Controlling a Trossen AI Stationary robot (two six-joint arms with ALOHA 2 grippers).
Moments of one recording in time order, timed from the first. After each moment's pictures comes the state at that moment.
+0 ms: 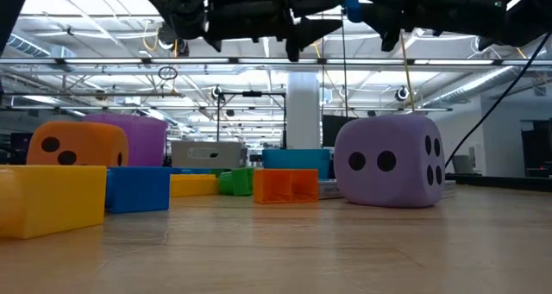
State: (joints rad) left arm 0.23 1.80 1.17 0.65 0.48 -0.16; right arm -0.13 1.01 0.38 0.90 -0.06 0.14
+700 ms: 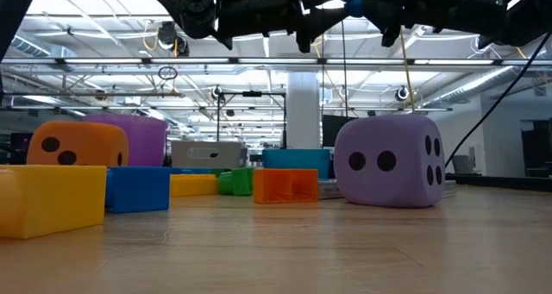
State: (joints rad) left arm 0.22 1.84 1.23 0.70 0.52 -0.13; right arm -0.13 1.01 0.38 0.93 -0.06 0.11
